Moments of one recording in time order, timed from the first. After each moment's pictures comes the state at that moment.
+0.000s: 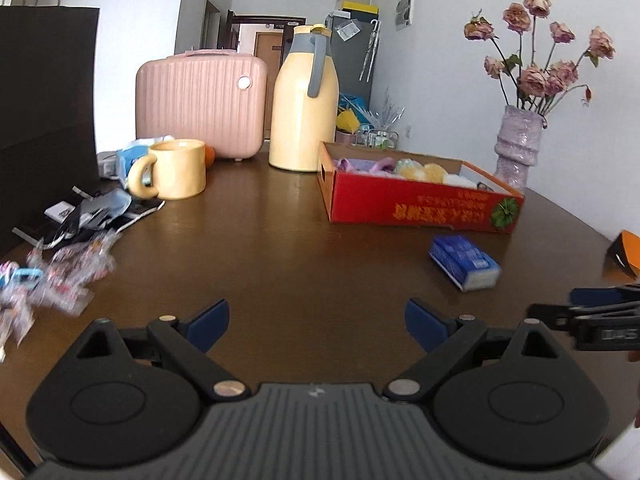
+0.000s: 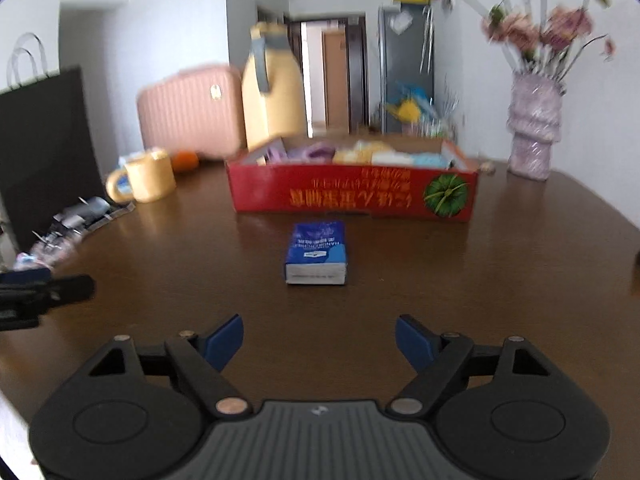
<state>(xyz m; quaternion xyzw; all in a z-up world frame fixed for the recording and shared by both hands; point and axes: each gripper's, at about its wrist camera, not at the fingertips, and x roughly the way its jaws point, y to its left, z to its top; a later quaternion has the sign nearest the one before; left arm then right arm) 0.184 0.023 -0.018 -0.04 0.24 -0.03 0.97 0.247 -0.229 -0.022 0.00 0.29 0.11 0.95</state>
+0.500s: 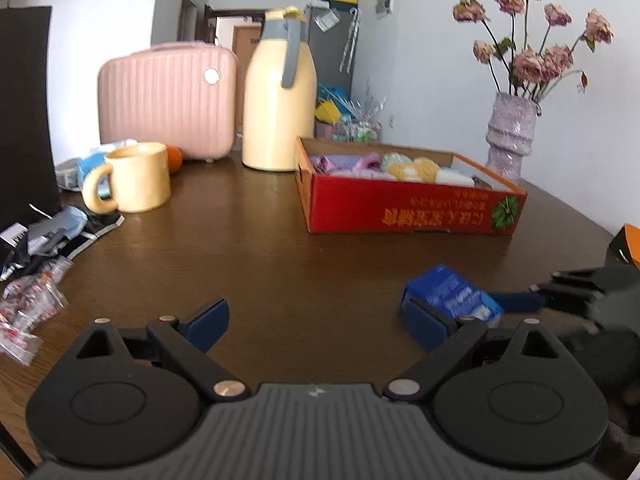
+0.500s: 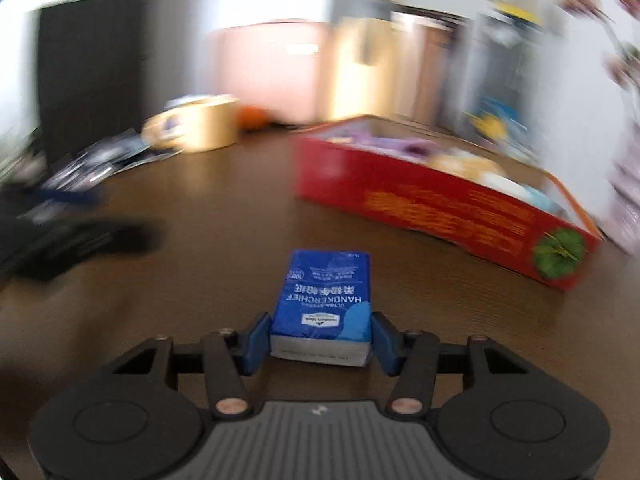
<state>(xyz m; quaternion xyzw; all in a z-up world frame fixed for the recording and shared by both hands) 0.249 0.011 -0.020 -0.02 0.25 -0.06 0.97 0.302 -0.182 -0.044 -0.14 0.29 0.24 0.92</state>
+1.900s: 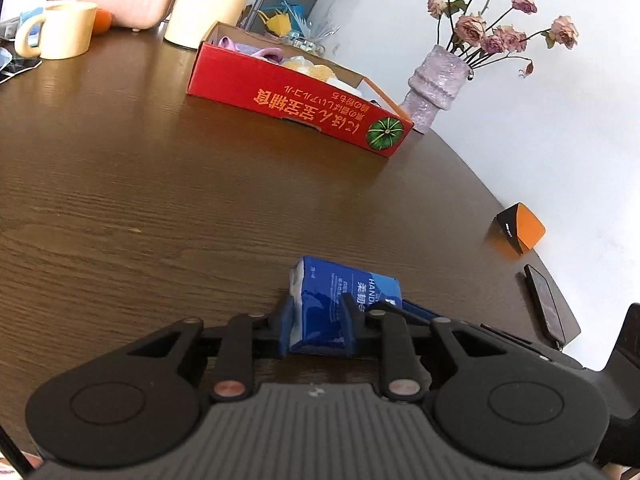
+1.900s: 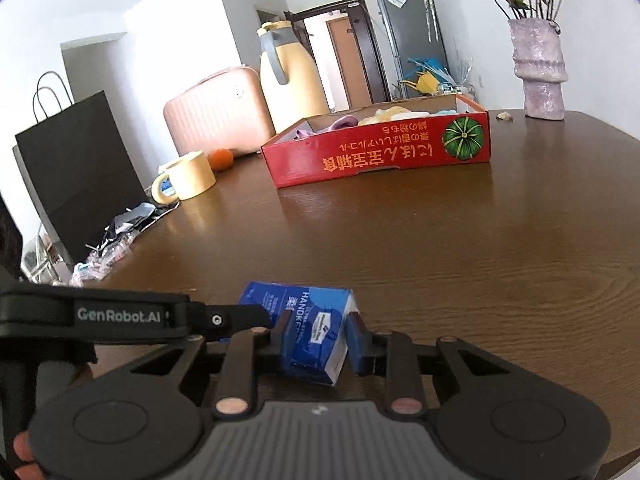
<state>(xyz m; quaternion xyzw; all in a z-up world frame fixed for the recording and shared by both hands) 0.193 -0.052 -0.040 -0.17 0.38 -0.18 0.89 0.182 -0.255 -0.038 0.09 0.30 0.17 0.93</state>
